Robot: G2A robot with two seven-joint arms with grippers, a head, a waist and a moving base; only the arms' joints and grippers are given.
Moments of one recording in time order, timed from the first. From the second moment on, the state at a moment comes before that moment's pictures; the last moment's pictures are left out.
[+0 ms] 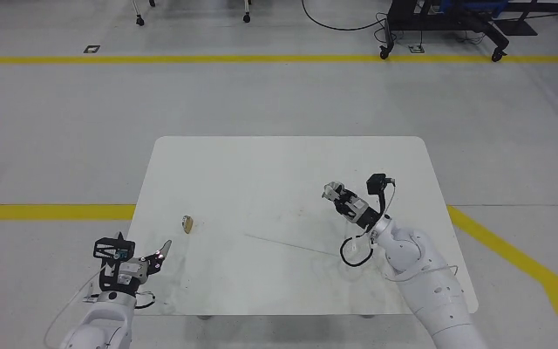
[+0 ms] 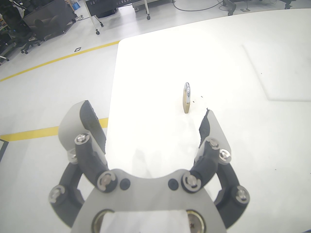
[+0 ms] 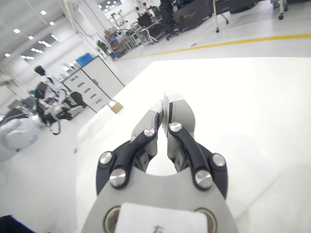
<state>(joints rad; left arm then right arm) 1.73 -1.15 -1.60 -1.80 1.33 0.00 0.00 -0.98 -1.21 1.25 -1.04 -0.61 -0.82 0.11</state>
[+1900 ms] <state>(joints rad) 1.21 -1.11 -1.28 -1.48 -0.28 -0.59 -1.21 -0.93 -1.25 1.15 -1.10 0.25 -0.59 0.75</state>
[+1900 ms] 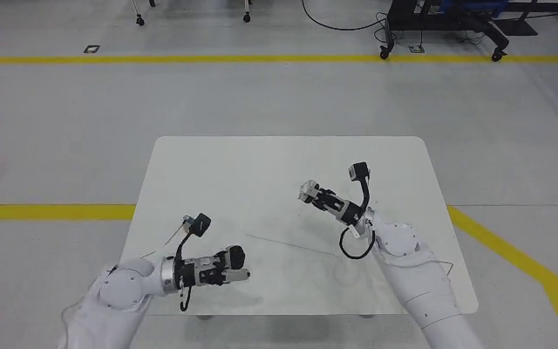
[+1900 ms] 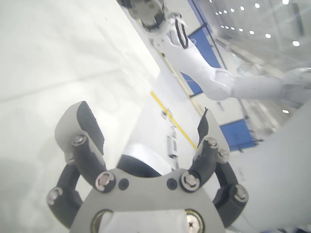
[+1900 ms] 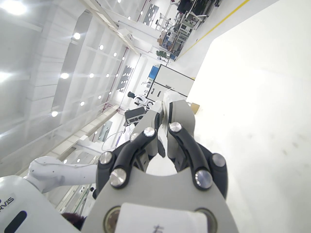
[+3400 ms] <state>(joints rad) 0.81 -1.22 -0.93 -1.08 -0.47 -0.52 -1.05 -0.89 -1.27 1.09 -1.02 0.35 -0.60 0.85</state>
